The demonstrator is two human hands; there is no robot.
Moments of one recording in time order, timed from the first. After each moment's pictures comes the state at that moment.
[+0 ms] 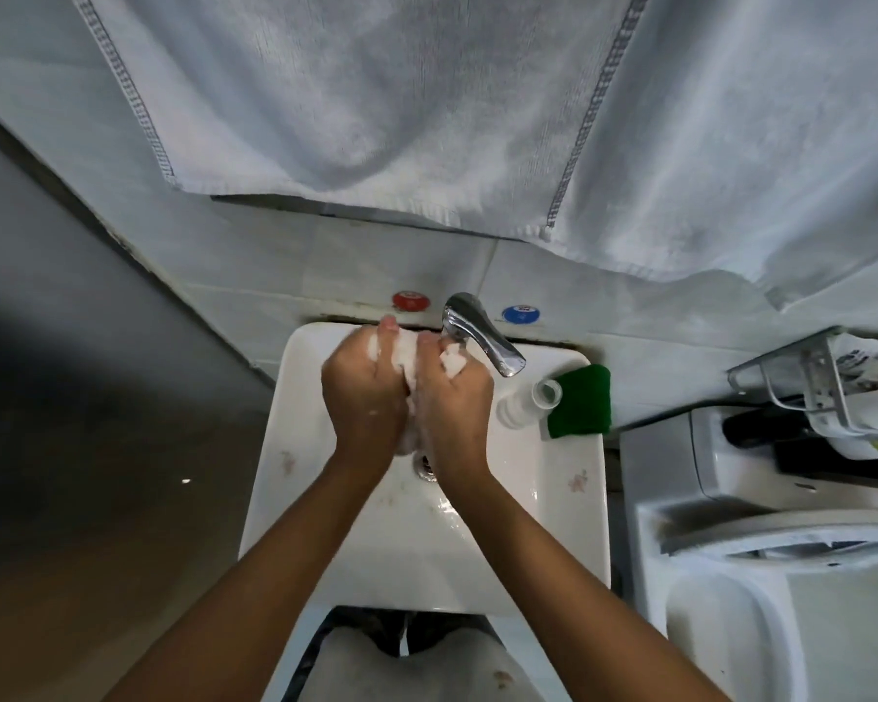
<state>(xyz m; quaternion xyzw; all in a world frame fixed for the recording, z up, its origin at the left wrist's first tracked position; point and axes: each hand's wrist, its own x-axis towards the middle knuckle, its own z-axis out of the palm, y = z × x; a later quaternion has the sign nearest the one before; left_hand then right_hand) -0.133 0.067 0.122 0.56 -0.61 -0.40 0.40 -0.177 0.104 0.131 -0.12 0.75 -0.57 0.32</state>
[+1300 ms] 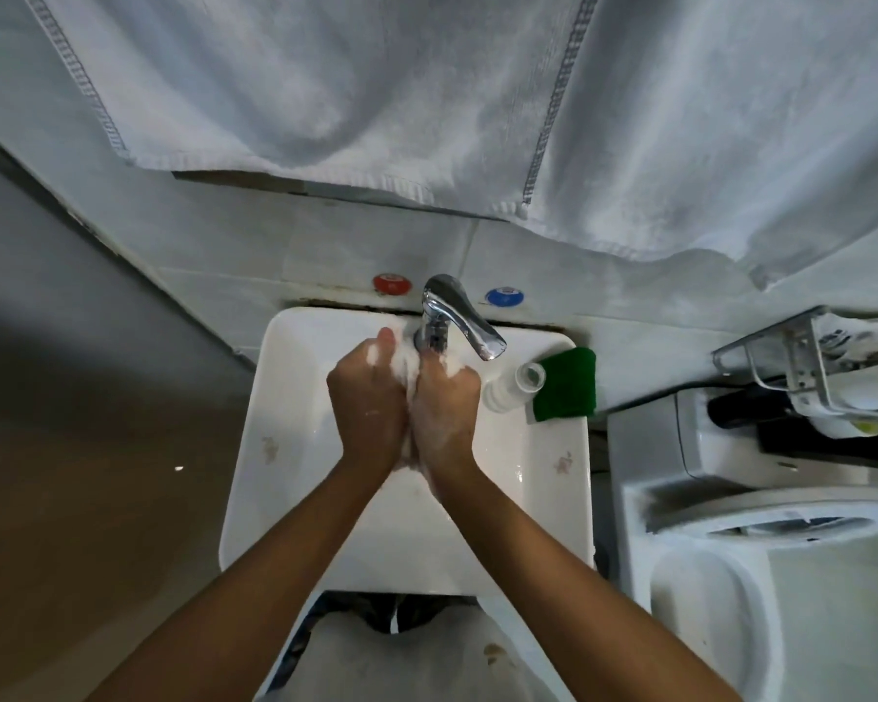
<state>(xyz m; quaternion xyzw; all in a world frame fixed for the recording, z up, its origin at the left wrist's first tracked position) -0.142 0.088 0.103 0.57 -0.62 -0.43 0.32 -0.185 0.116 0.116 0.01 0.74 -0.54 0.41</state>
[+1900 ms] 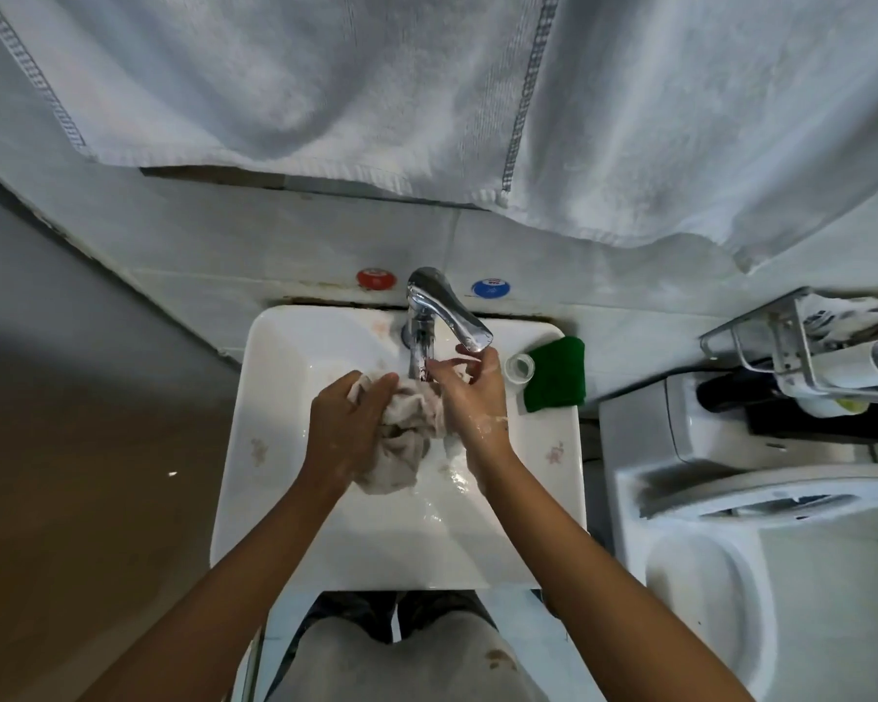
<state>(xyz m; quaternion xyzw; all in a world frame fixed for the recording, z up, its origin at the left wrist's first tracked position) -0.108 0.085 0.060 0.50 -0.65 -0.52 0.24 -0.225 0.144 0.088 -0.07 0.76 -0.50 0.40</state>
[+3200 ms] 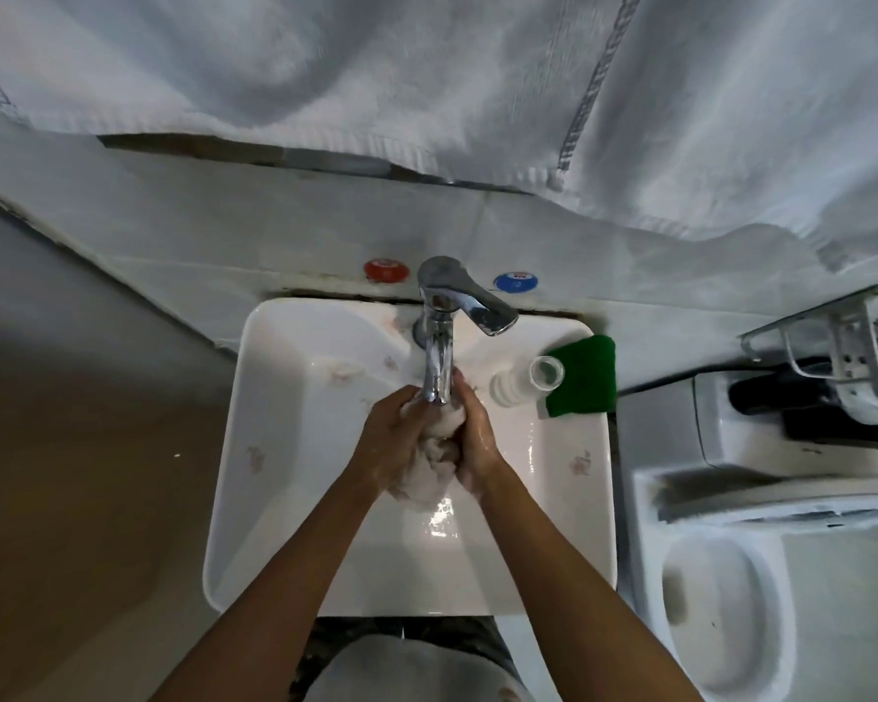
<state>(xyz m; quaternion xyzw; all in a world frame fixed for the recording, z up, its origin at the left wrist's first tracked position) -0.133 0.080 -0.010 0.44 -0.60 -0.66 0.12 -0.229 0.142 -0.040 0.10 0.60 -0.55 0.57</state>
